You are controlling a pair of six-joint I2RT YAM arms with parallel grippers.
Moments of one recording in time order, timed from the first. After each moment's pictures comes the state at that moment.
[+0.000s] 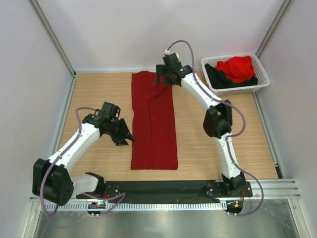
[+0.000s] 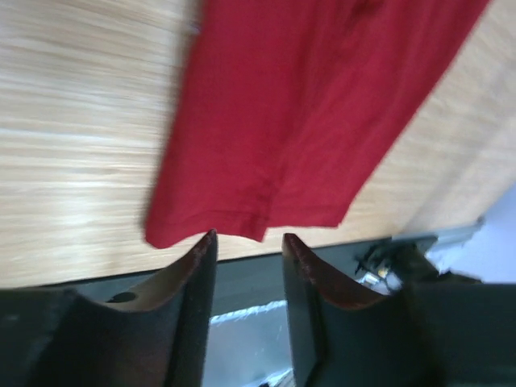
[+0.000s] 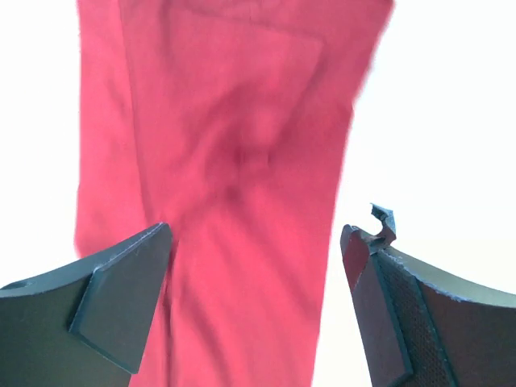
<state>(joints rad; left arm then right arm) -0.32 1.23 0.92 -0.88 0.25 -0.82 0.52 2.41 2.37 -0.70 0.16 0.36</state>
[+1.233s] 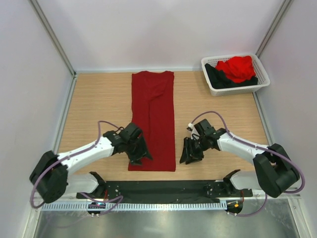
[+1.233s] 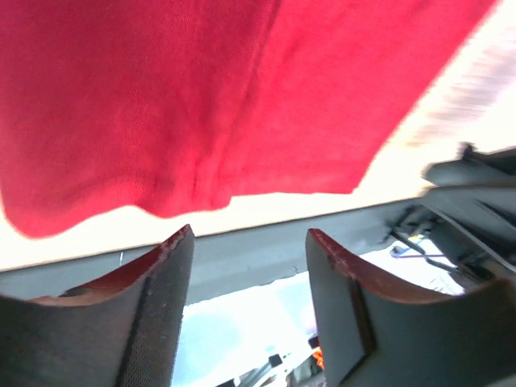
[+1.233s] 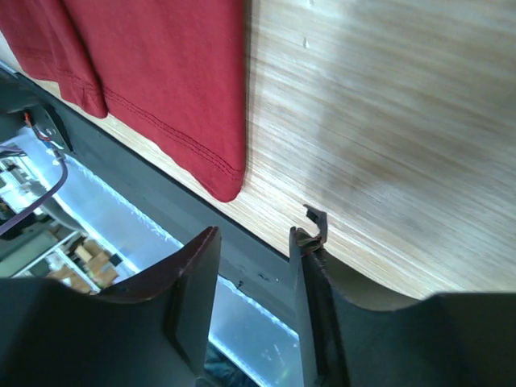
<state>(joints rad) -0.77 1.27 0.69 -0.59 0.23 -1.16 0.54 1.30 0.59 -0.49 -0.56 0.58</state>
